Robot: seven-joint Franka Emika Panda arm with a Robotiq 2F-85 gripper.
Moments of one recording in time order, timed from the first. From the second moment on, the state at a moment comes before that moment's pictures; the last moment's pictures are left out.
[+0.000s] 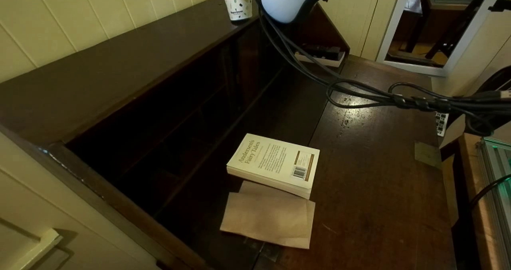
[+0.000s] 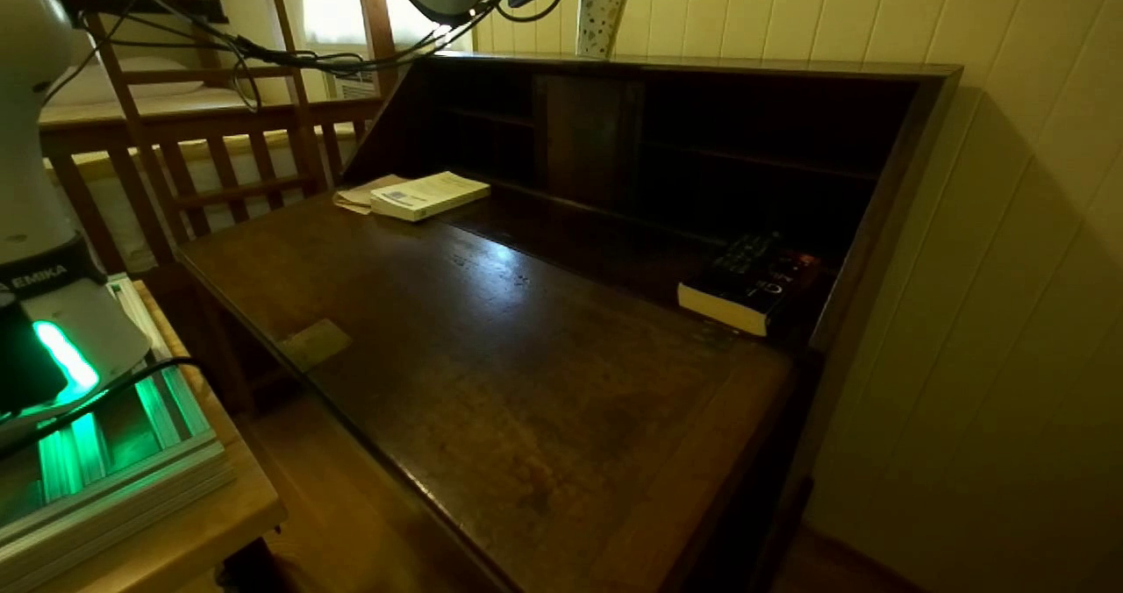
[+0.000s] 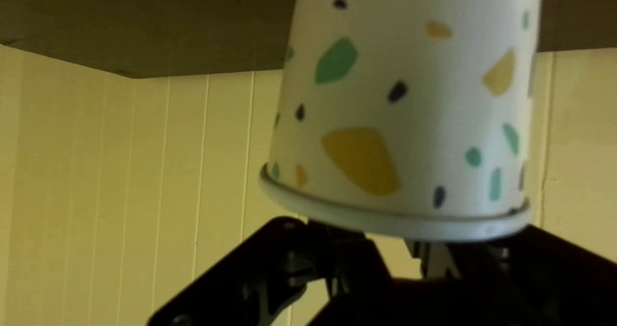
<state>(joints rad) 0.90 0.73 -1.22 -1.86 0.13 3.30 0.51</state>
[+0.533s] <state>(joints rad) 0.91 0.73 -1.23 -1.86 0.15 3.30 0.50</state>
